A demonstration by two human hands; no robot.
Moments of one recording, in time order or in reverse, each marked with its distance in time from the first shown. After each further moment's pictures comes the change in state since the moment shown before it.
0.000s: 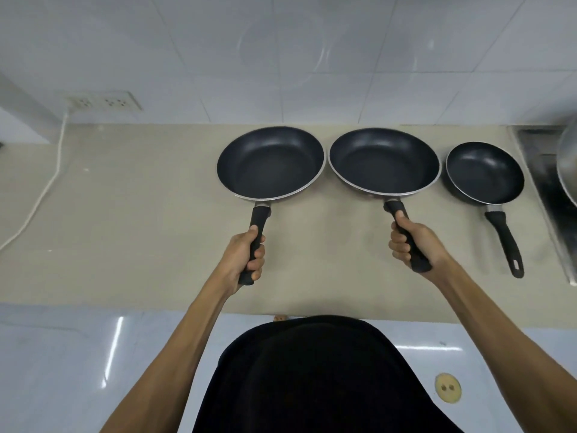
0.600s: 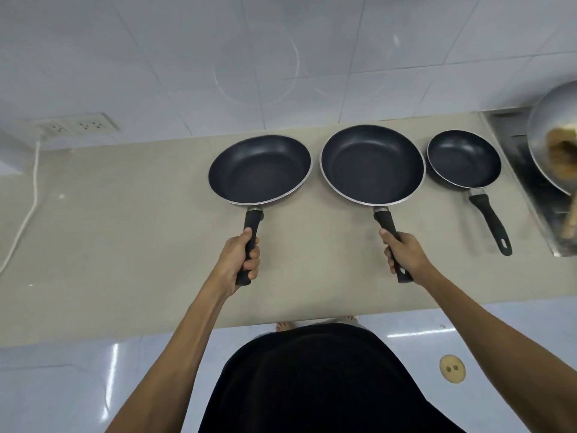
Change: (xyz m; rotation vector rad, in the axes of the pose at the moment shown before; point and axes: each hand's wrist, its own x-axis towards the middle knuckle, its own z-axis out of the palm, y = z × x) left_hand 0.026 0.014 -0.012 0.027 -0.040 -0.044; right_hand 0.016 0.054 -0.018 -0.515 0.364 -0.148
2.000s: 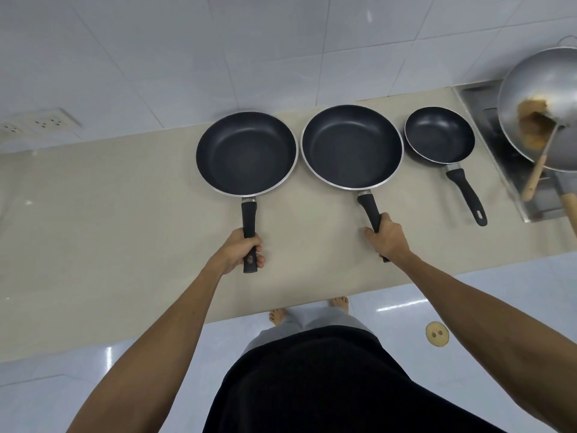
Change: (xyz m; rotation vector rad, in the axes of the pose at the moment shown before) left_hand 0.071 -0.026 0.003 0.489 -0.138 -0.006; right_hand -0.011 -0.001 0.009 -0.568 0.155 0.011
